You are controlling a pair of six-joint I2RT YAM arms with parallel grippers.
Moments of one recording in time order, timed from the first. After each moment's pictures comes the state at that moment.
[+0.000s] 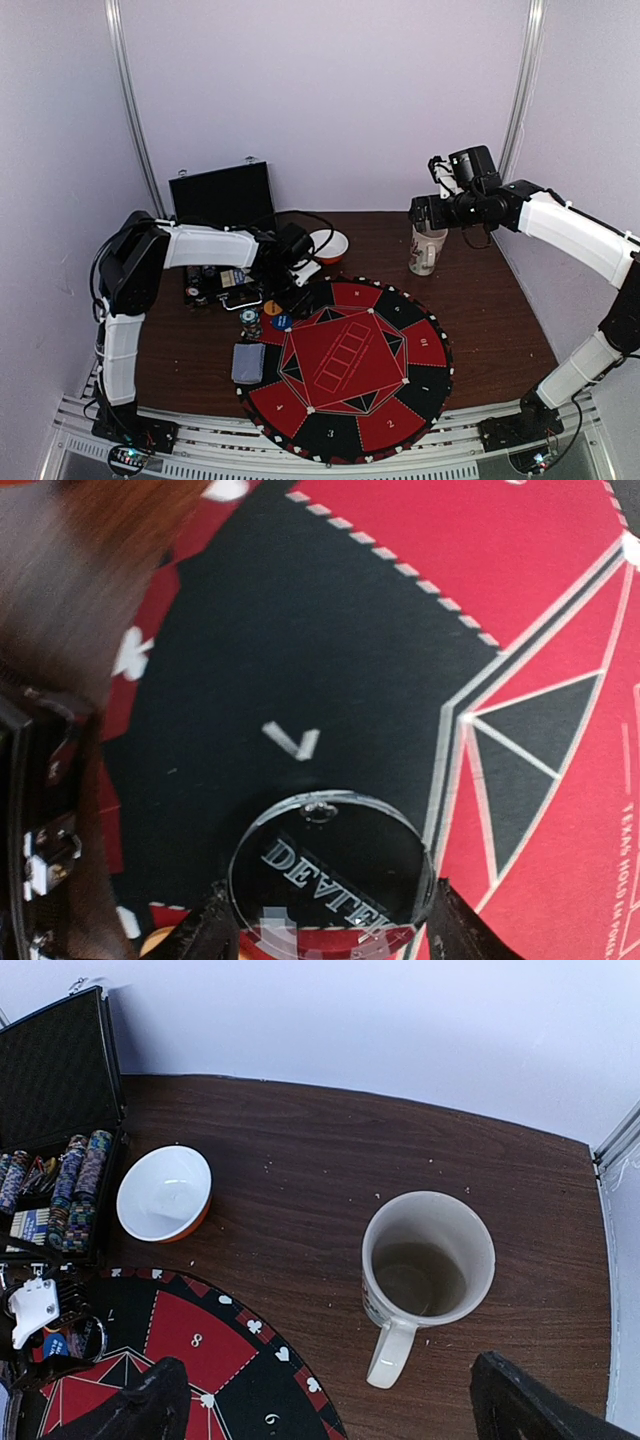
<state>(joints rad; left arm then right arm) -0.77 2.14 1.57 -0.65 0.05 0.03 0.46 1.49 1.35 -0.52 0.17 0.16</state>
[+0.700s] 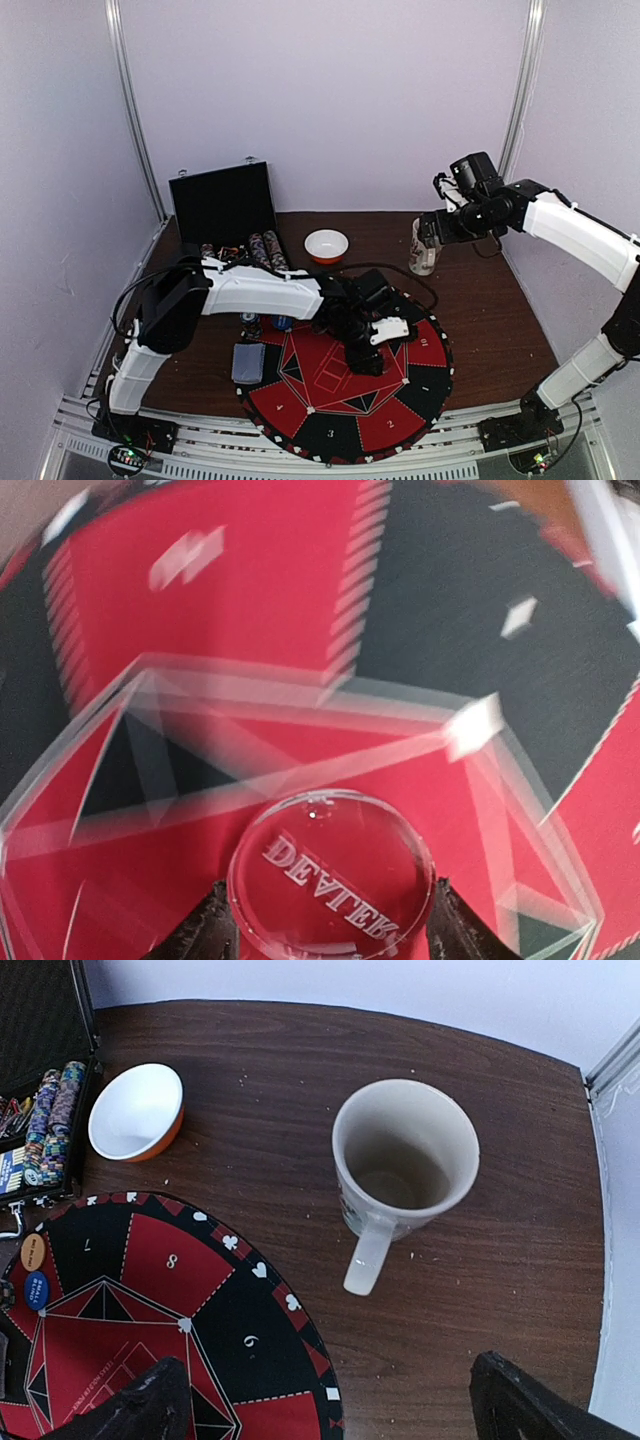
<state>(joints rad) -1.15 2.30 1.79 -0.60 0.23 0.36 0.45 1.46 1.35 -0.72 0.17 0.20</state>
